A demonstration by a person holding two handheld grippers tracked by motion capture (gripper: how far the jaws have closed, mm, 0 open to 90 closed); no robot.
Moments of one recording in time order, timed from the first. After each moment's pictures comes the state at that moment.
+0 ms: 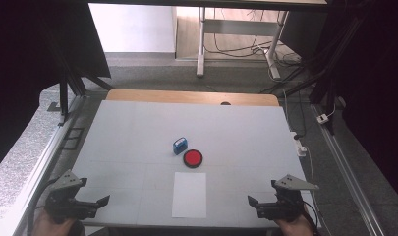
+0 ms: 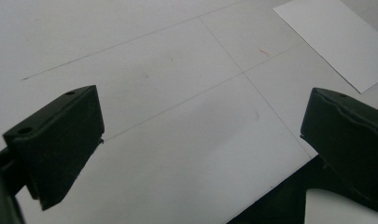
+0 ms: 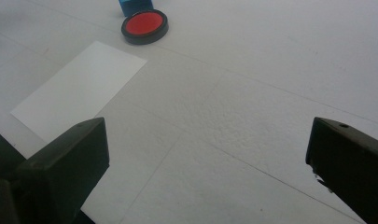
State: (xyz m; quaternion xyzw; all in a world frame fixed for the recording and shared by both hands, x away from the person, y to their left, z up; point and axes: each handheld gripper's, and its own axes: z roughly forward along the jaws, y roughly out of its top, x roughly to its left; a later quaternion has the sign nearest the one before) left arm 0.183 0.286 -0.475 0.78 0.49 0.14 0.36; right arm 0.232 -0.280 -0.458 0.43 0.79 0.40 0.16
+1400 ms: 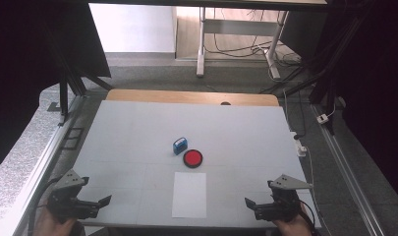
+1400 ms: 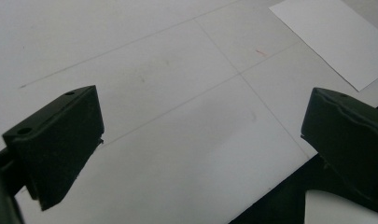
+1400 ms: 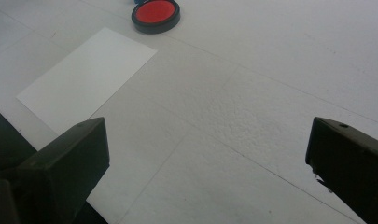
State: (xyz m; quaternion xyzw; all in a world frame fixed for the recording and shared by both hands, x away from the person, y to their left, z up) left arm 0.186 0.280 -0.471 0.79 0.48 0.14 0.36; right arm 0.233 -0.274 -0.458 0.41 0.81 0.39 0.16
